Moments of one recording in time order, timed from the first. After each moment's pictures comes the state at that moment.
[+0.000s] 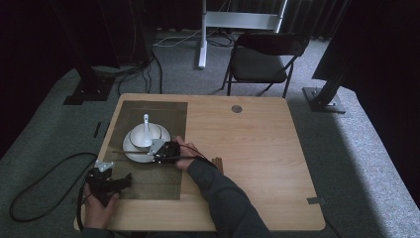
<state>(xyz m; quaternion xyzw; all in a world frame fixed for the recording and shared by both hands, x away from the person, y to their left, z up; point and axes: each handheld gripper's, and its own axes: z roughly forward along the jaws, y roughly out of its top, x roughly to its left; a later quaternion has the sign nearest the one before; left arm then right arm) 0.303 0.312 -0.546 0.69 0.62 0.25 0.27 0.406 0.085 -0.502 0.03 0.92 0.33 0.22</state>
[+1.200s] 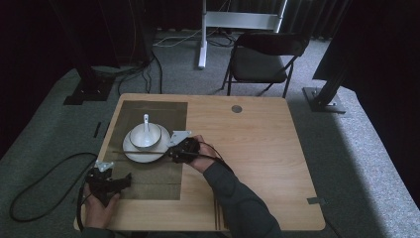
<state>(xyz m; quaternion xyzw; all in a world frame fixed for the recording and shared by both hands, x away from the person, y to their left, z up) 0.303 0.312 -0.546 0.69 0.62 0.25 0.27 0.389 0.021 -0.458 0.12 0.90 0.38 0.18</state>
